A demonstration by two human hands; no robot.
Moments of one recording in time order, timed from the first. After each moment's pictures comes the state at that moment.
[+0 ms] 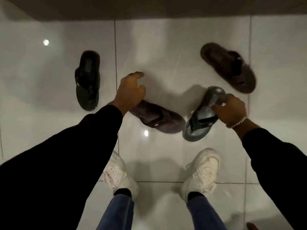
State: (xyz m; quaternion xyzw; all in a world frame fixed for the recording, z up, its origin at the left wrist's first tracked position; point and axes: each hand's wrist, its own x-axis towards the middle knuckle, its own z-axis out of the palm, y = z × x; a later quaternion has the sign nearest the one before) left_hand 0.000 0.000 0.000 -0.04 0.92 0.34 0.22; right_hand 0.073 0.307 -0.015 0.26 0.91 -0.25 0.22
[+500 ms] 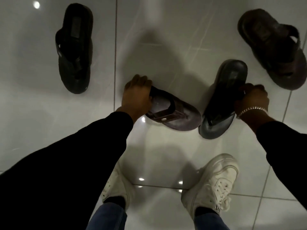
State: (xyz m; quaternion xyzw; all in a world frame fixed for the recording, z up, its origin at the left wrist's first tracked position) left_hand 0.047 -0.018 -0.133 0.07 0.95 0.11 0.28; right_hand 0.054 0.301 -0.128 0.22 0.94 -0.06 0.23
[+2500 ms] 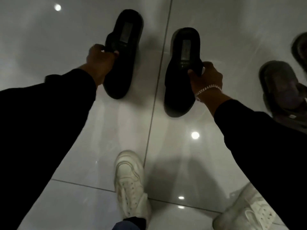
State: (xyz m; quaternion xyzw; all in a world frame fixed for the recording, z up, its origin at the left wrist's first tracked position) left_hand -0.050 -0.243 -0.131 -0.40 0.80 0.41 0.19; right_hand -0.025 0.046 -0.150 0.22 0.90 -0.31 0.22
